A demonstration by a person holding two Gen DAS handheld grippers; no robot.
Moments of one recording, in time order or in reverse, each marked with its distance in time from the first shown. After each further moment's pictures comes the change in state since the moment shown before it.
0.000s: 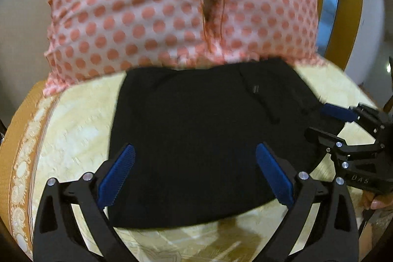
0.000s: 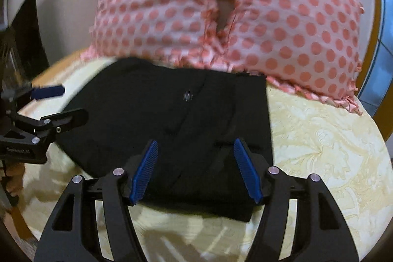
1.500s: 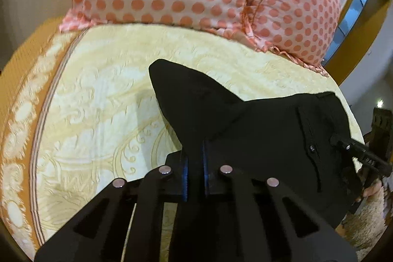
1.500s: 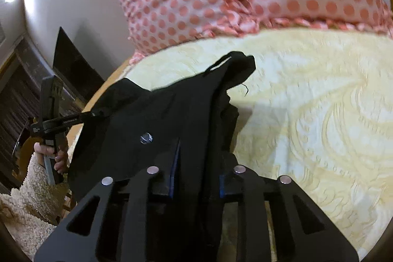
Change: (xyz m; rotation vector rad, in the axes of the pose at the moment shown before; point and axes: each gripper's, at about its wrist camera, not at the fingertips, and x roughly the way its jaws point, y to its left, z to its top) left arm -0.043 0.096 -0.038 -0.225 0.125 -0.115; right arm -0.048 -0.057 -0.028 0.232 -0.005 0.502
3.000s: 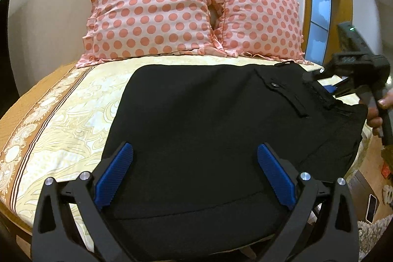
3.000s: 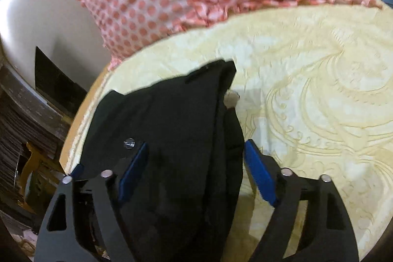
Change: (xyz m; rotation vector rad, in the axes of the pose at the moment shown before) left arm -0.031 -0.057 -0.151 0.195 -0.364 0.105; right arm 0.005 -0.012 -0.013 0.180 0.098 -0.121
